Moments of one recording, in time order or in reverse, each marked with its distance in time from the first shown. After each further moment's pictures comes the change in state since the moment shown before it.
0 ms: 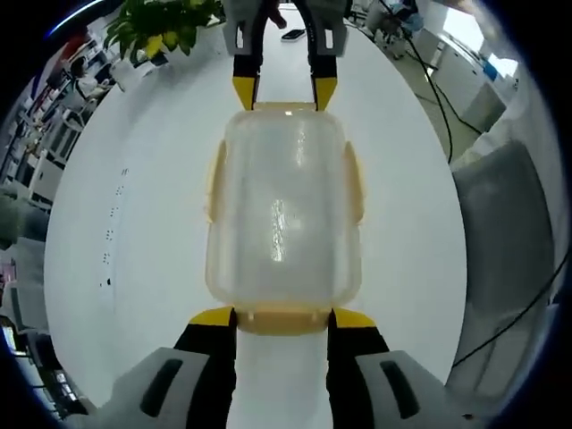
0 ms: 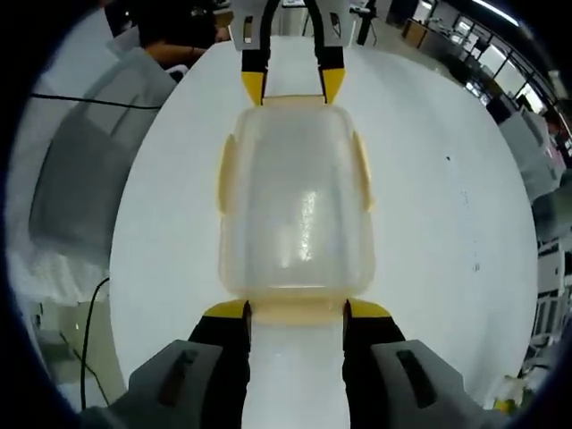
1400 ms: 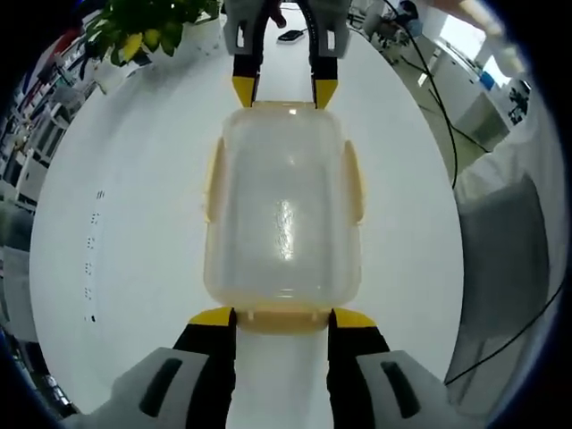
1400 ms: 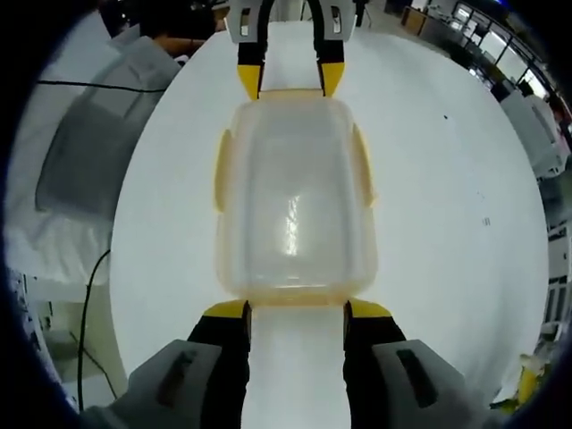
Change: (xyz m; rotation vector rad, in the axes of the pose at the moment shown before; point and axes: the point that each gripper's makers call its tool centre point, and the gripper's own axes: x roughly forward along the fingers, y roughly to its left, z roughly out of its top) left arm 0.023 0.000 0.044 -0.013 0.003 -0.074; right arm -0.006 0.001 -0.052 0.035 0.034 0.048
